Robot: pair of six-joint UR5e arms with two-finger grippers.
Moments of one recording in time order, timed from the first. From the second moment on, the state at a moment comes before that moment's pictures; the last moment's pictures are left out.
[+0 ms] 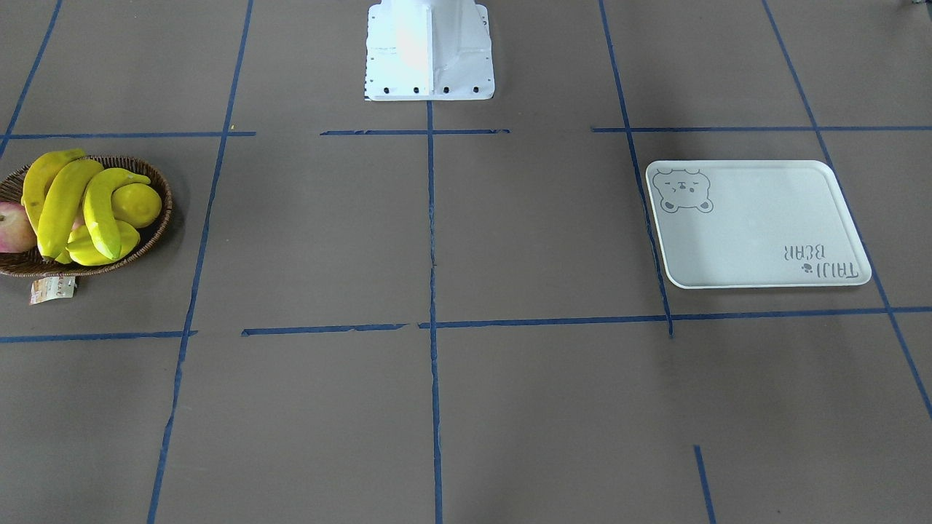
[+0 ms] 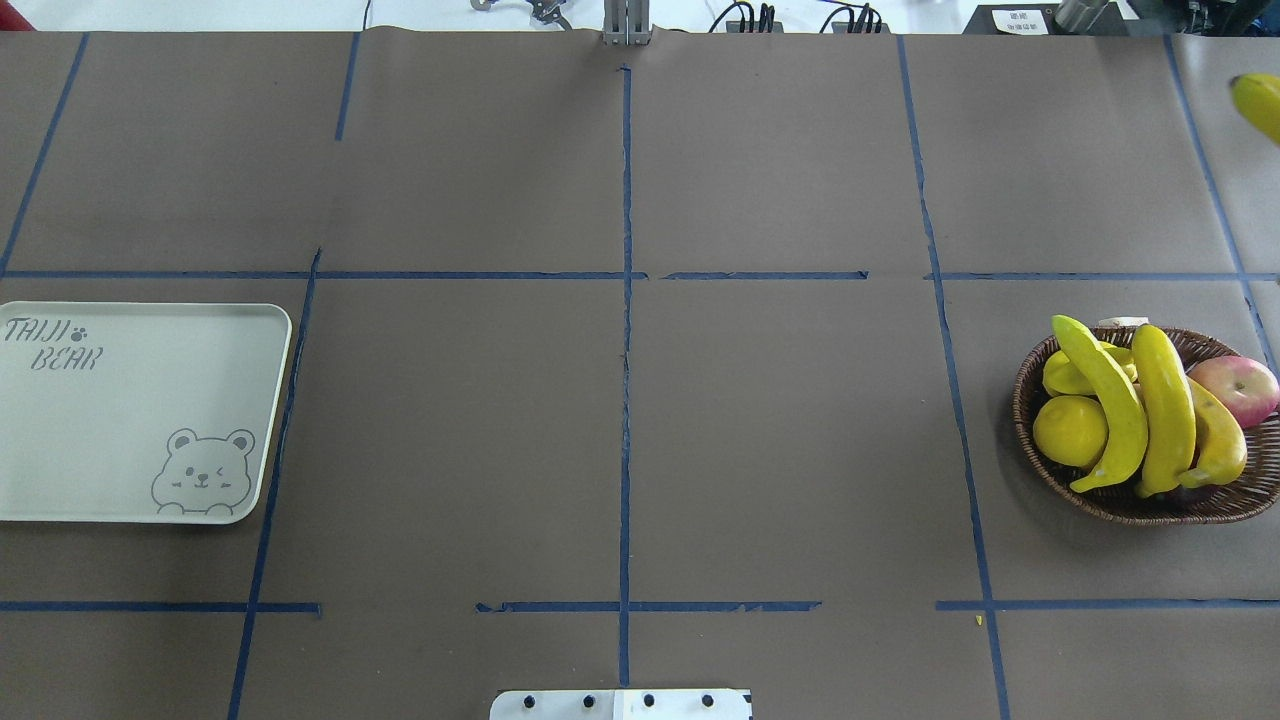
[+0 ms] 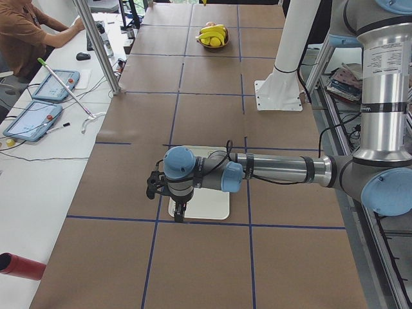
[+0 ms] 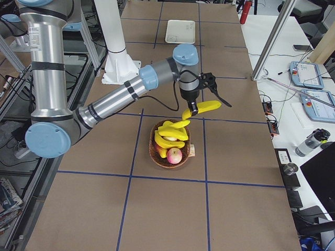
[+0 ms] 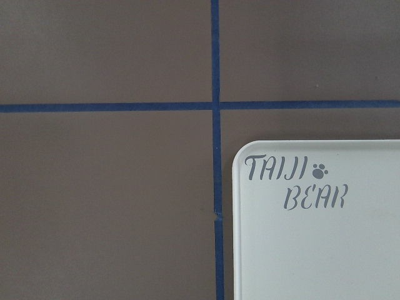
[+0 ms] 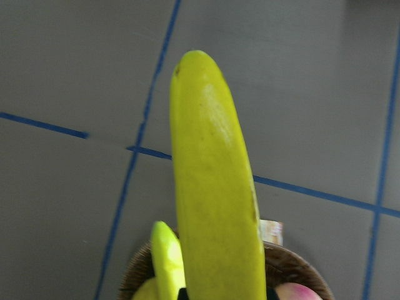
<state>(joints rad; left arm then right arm) -1.55 -1.49 -1.68 -1.72 -2.41 -0.05 1.35 -1.46 2.12 -1.75 2.35 0.25</state>
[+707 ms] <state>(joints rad) -1.34 -1.67 -1.68 -1.99 -2.41 -0.51 0.87 -1.09 2.07 -1.66 2.21 0.93</state>
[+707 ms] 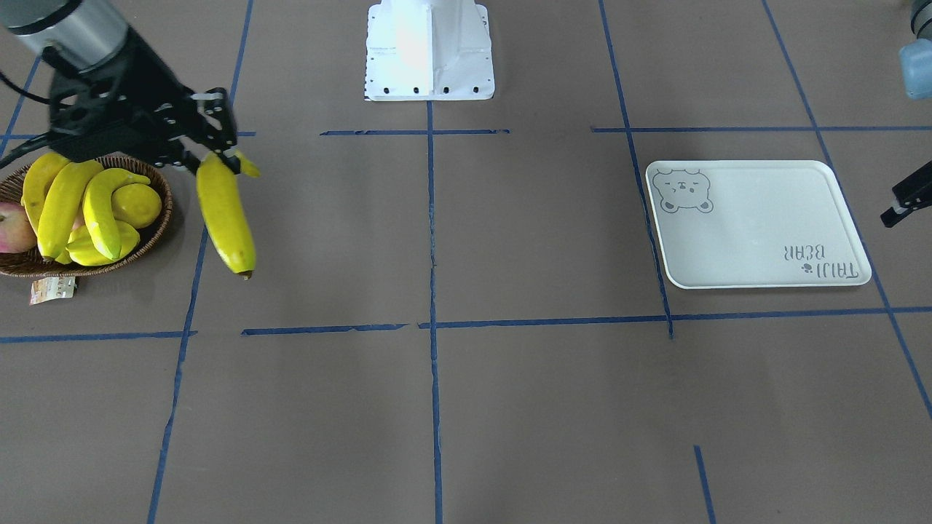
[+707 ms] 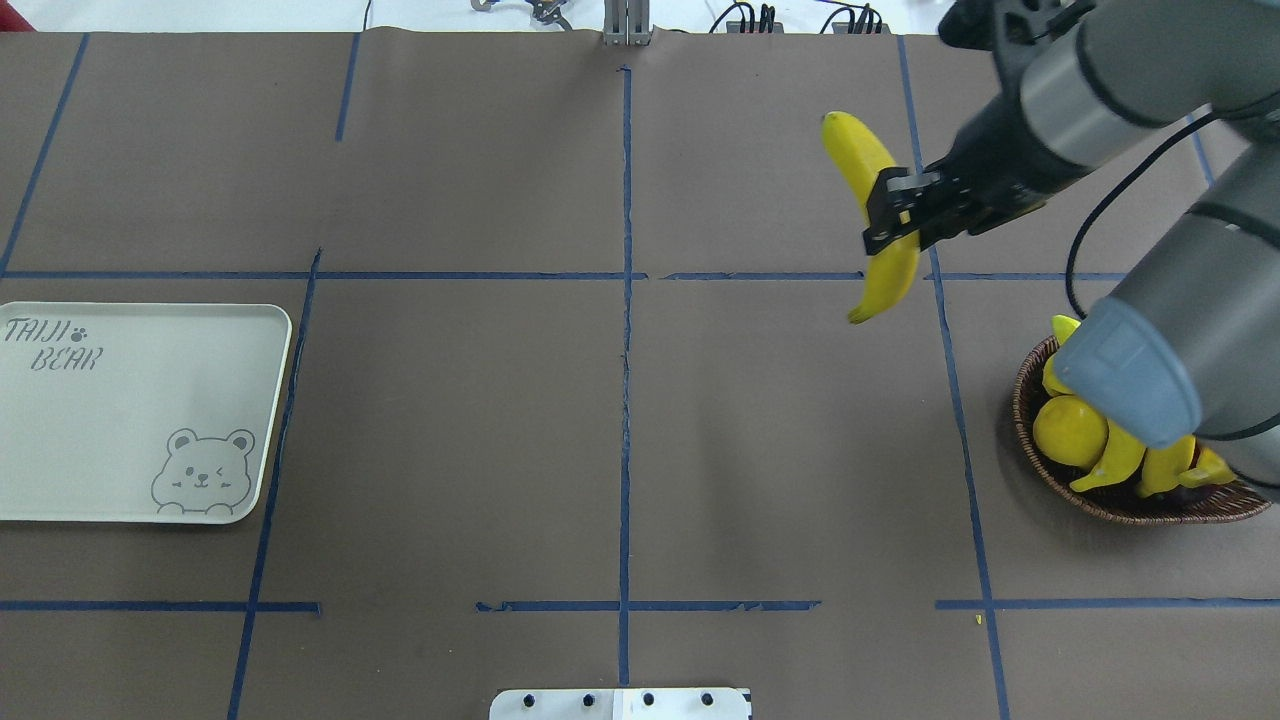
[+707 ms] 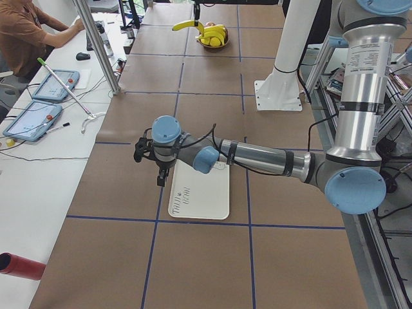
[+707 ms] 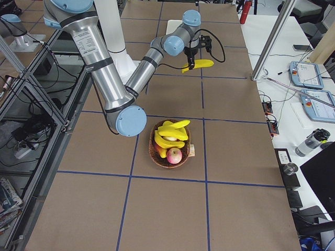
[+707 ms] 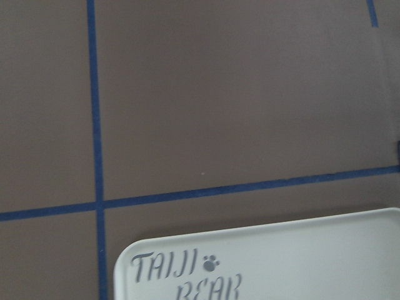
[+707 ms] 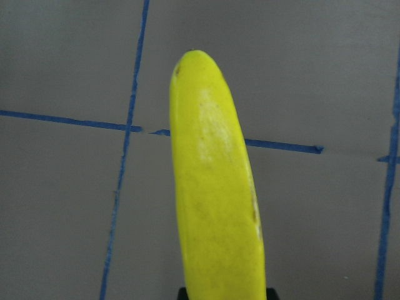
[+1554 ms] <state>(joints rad) -0.99 -2.01 -1.67 -2.40 -2.35 -1.52 0.51 -1.00 2.07 -1.49 1.89 1.29</state>
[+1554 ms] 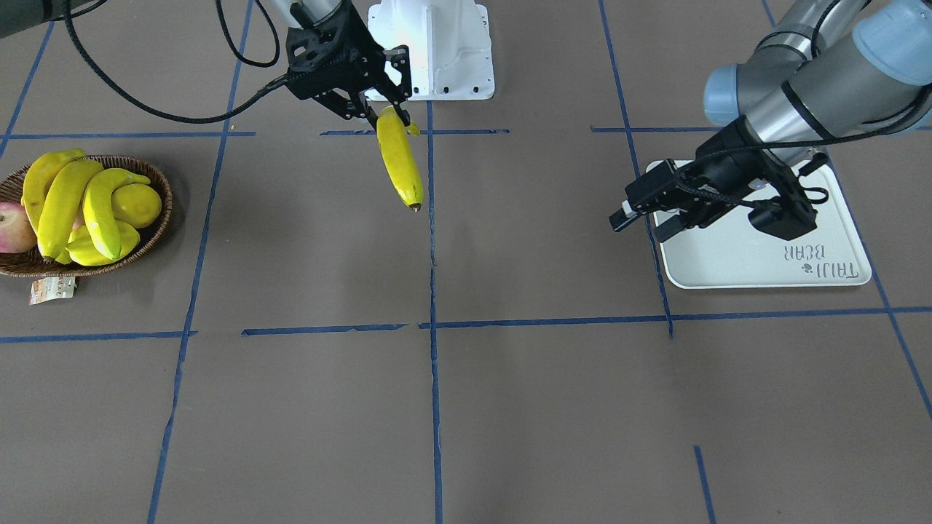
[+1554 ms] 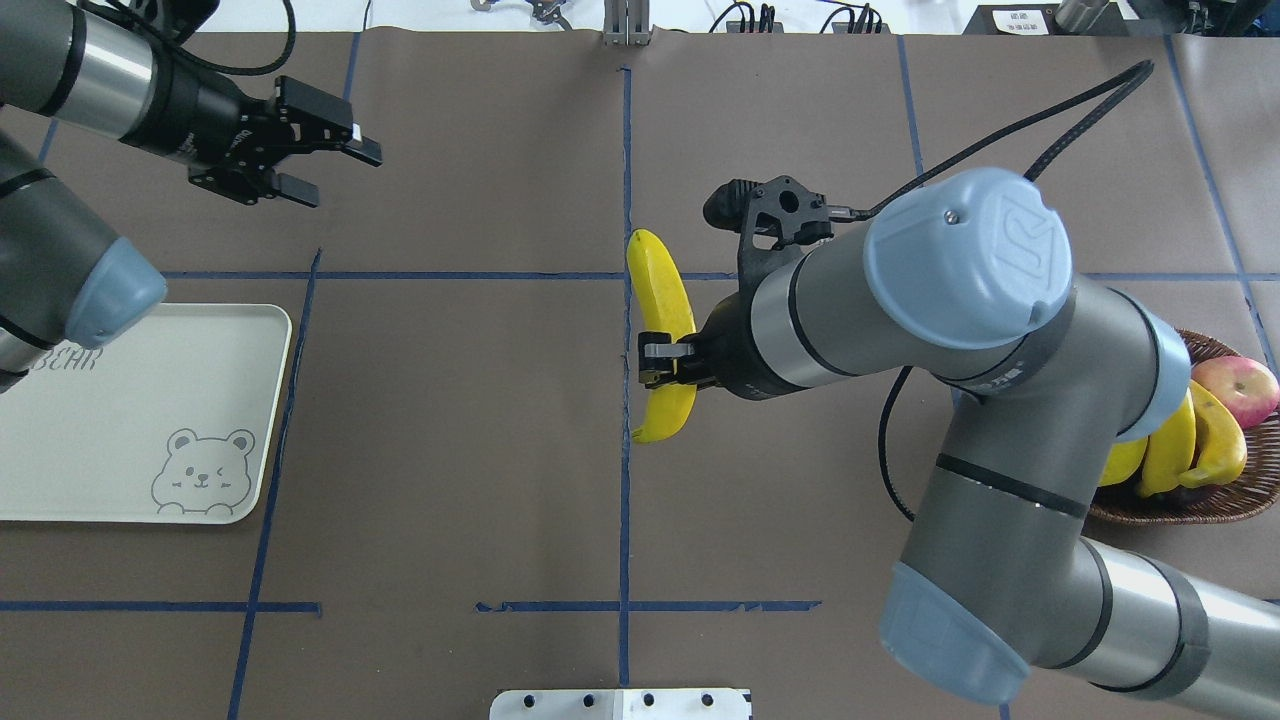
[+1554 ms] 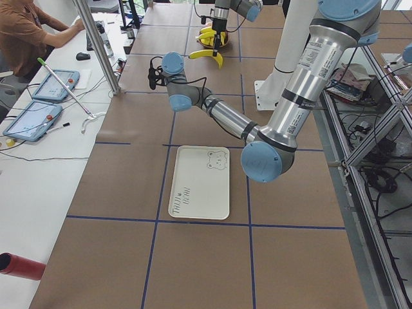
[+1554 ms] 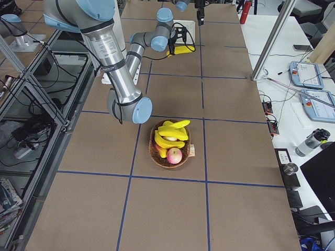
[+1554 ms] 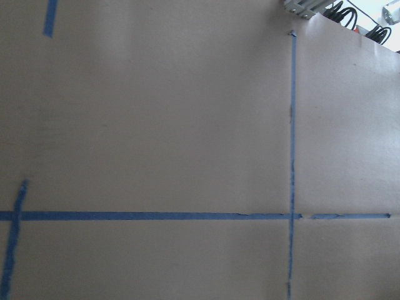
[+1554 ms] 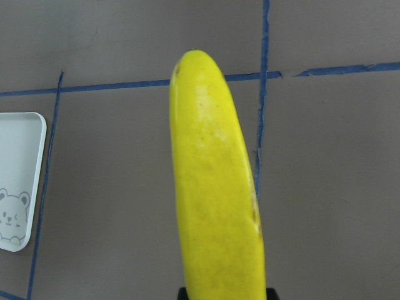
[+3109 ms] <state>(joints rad) -0.57 -2.12 -1.73 -2.62 -1.95 -2.02 0.48 -0.96 2.07 -1.48 1.86 1.31</state>
